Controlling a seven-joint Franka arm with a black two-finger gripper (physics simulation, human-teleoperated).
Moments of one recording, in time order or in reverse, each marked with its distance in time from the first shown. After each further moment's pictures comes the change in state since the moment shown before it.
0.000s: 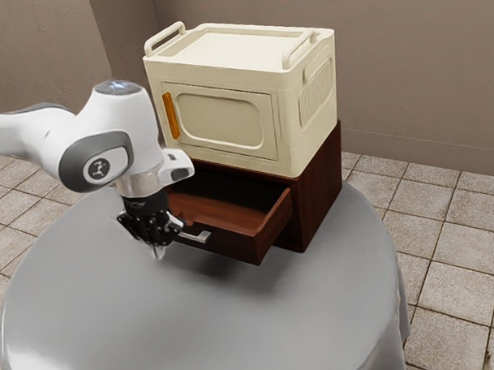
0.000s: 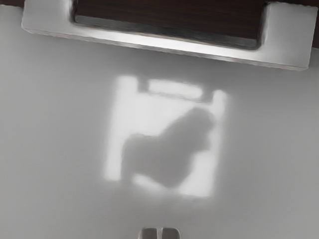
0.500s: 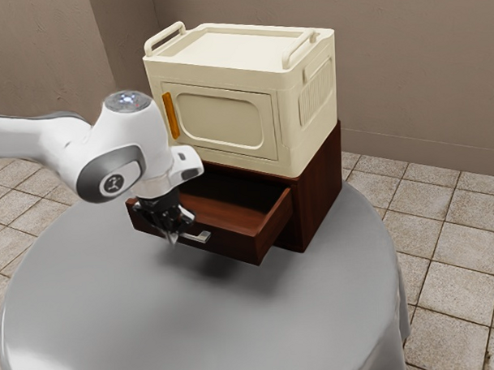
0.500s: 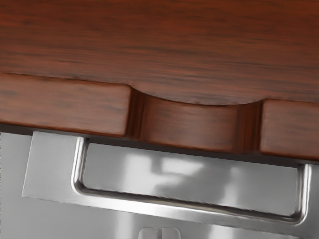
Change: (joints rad) arm 0.009 0.099 0.030 0.009 0.091 0.227 0.008
